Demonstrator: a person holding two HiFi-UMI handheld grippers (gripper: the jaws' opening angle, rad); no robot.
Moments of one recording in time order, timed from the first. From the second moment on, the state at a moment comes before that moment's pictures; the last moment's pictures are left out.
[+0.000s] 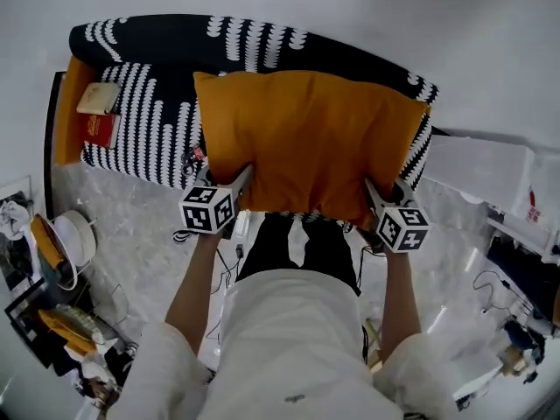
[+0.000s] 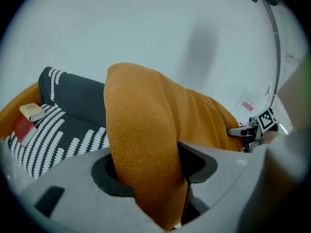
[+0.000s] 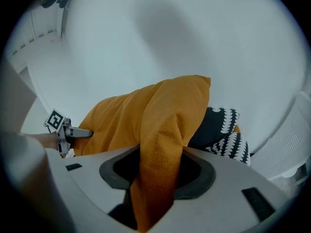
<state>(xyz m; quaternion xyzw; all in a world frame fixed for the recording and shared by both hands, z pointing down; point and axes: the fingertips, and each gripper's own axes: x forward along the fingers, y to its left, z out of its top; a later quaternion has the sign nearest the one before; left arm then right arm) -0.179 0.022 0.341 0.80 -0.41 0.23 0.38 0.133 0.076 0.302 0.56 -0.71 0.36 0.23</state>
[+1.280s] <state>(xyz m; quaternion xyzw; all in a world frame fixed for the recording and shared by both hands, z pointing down) -0.165 0.055 0.090 0.86 -0.46 0.09 0.18 0.147 0.111 0.068 0.60 -0.78 0.14 0.09</state>
